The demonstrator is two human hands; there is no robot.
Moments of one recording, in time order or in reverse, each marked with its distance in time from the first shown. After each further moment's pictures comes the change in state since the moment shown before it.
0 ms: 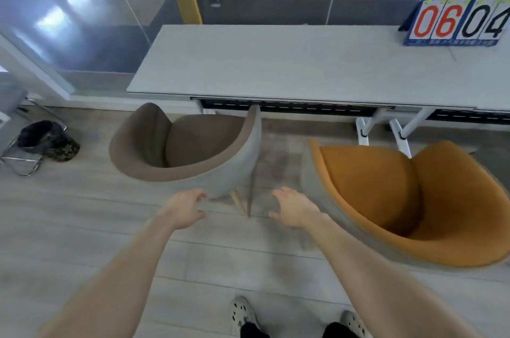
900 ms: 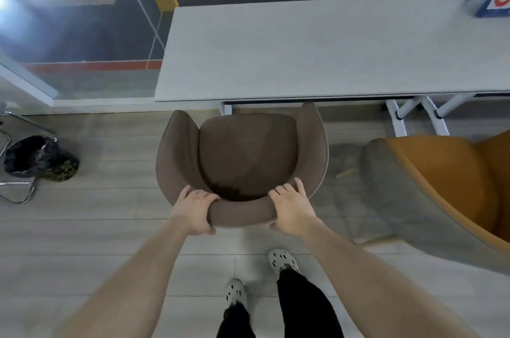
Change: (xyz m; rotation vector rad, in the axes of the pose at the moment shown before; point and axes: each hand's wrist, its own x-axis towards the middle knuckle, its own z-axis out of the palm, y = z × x) left_hand 0.147 -0.236 -0.092 0.410 -0.148 0.234; right_hand 0.216 -0.214 0.041 -0.173 0.108 0.030
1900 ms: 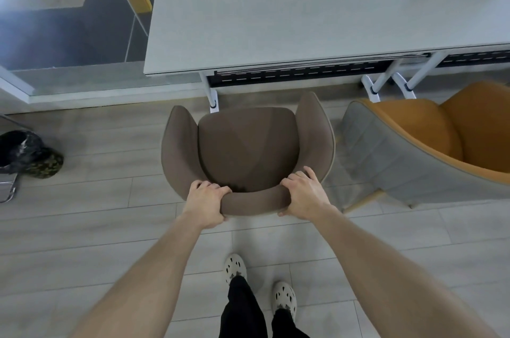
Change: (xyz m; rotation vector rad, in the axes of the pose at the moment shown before) left_hand -0.067 0.049 0.084 0.105 0.202 0.116; right_hand -0.114 -0.023 0.050 0.057 0.090 0.148
